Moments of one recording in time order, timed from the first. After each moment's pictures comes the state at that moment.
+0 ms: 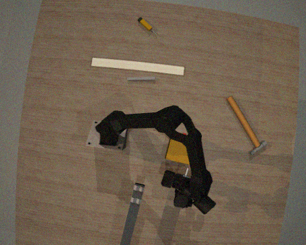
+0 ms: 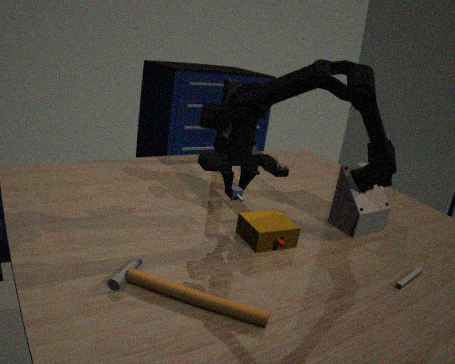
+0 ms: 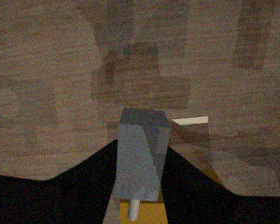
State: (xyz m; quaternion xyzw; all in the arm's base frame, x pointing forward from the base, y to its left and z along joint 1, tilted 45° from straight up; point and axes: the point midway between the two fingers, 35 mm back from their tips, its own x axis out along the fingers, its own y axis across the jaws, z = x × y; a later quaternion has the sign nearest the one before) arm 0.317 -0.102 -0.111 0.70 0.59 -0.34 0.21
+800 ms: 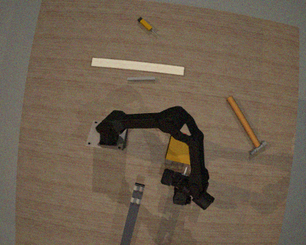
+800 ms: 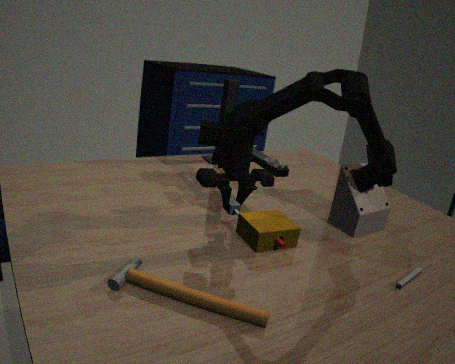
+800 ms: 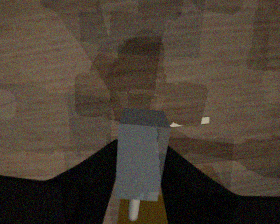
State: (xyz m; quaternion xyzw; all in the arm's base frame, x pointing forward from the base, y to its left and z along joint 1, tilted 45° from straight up) arm 0.320 -0.074 -0.139 0.70 0.59 -0.33 0.21
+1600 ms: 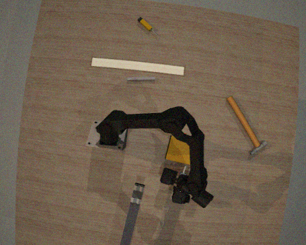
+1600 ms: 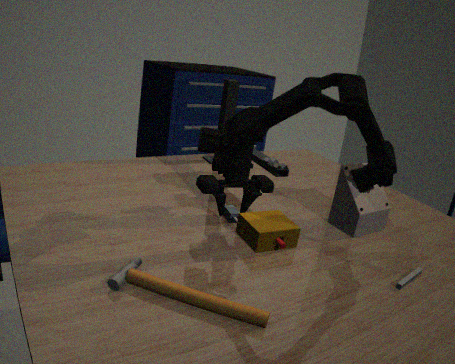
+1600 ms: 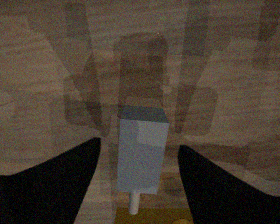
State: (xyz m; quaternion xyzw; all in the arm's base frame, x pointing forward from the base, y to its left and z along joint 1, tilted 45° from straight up) arm 0.319 -0.061 -0.150 0.70 0.59 -0.33 0.21
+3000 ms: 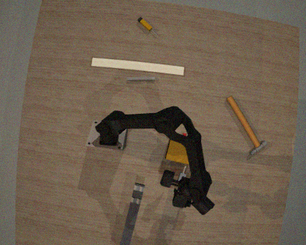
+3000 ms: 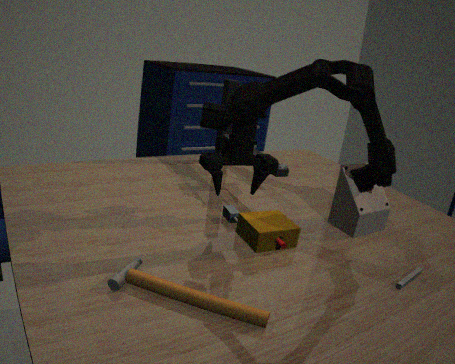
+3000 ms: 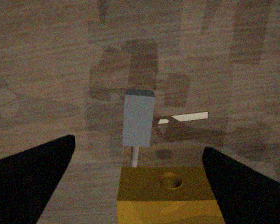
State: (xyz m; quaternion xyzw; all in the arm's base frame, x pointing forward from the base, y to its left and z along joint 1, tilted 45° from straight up) arm 0.313 -0.101 -0.111 0.70 0.59 -0.34 0.20
